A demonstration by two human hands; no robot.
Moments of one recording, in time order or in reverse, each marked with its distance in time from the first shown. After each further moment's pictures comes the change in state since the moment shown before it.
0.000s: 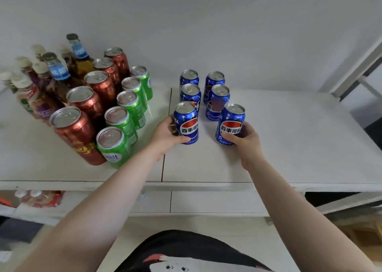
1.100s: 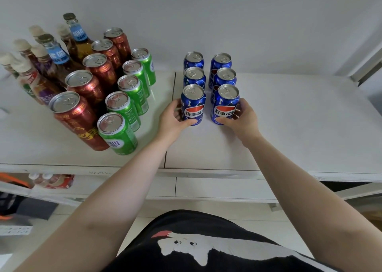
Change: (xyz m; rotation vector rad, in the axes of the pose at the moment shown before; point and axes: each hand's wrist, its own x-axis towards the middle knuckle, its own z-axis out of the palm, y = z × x) left_hand 0.017 -0.026 0.015 0.023 0.153 0.145; right_hand 0.029 0.000 0.016 -0.441 -0.080 -0.135
